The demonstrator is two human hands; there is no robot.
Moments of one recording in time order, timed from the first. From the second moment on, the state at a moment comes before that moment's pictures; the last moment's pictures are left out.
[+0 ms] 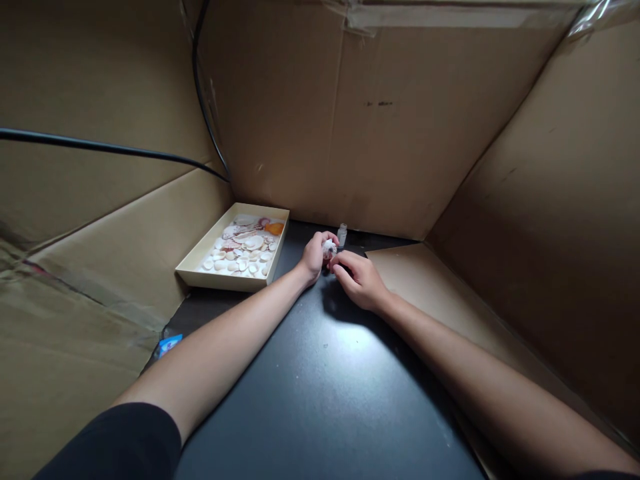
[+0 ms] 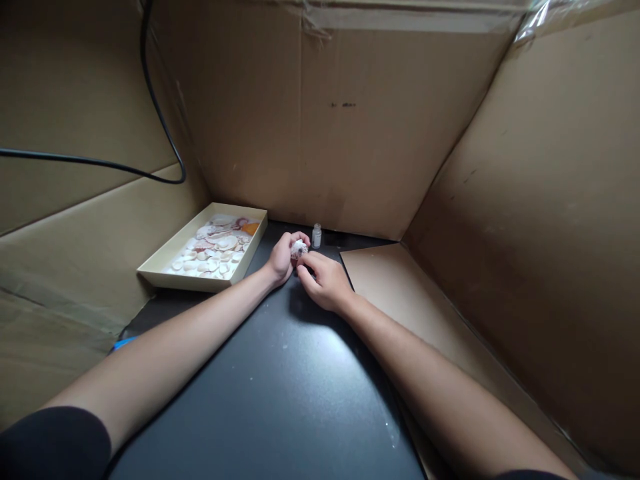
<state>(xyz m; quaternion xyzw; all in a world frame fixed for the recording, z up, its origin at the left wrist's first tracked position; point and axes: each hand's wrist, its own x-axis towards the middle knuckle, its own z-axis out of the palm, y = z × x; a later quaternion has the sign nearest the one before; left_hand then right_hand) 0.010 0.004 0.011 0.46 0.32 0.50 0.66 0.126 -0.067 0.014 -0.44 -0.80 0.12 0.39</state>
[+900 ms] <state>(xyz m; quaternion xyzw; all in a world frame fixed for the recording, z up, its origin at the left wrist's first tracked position) 0.009 0.004 0.011 0.45 0.31 0.51 0.66 0.122 -0.068 0.014 -0.46 -0.78 0.12 0.40</state>
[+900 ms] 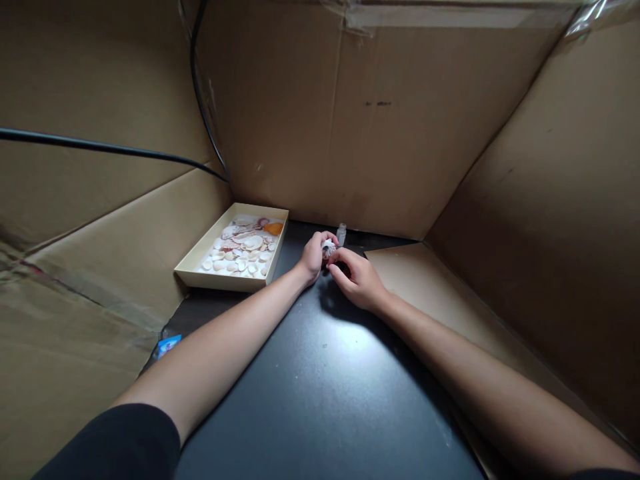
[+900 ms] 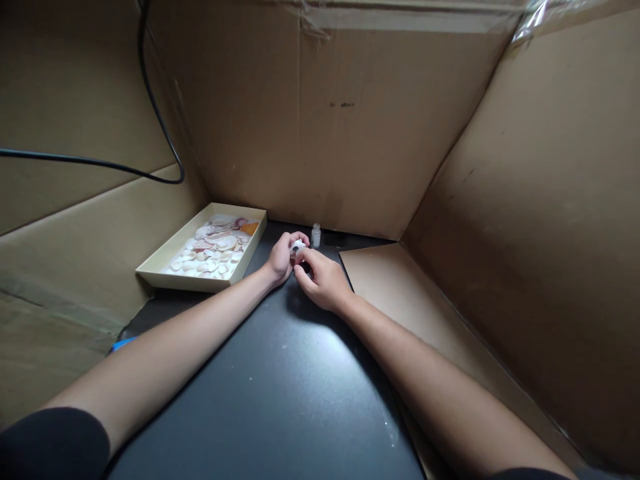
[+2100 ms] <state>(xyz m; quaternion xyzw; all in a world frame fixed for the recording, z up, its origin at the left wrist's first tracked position) 0.009 0.003 0.014 0.43 0.32 0.52 0.67 0.124 -0.068 0.014 -0.43 -0.79 0.13 0.42</state>
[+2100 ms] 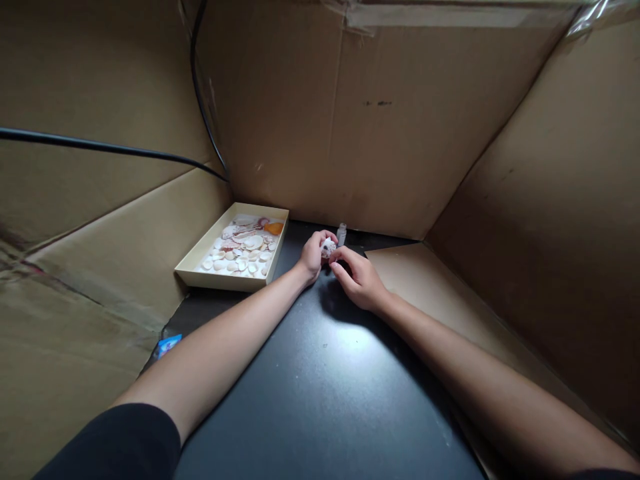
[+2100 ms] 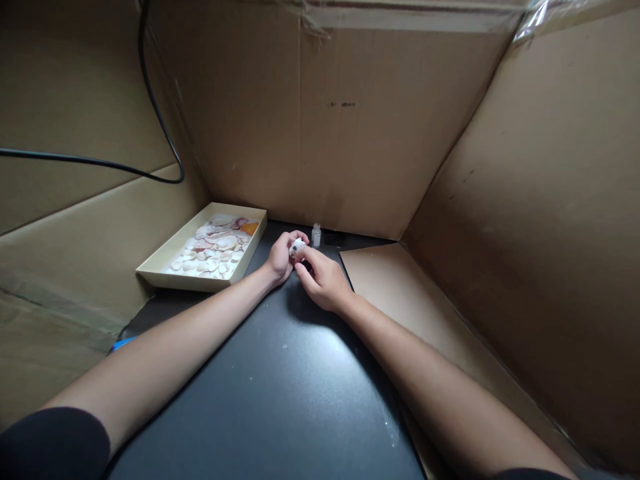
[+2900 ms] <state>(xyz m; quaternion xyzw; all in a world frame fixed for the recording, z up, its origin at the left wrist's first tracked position) 0.009 0.005 0.011 0.43 0.31 0.52 0.67 0.123 -0.067 0.013 -0.41 -0.83 0.13 0.36</state>
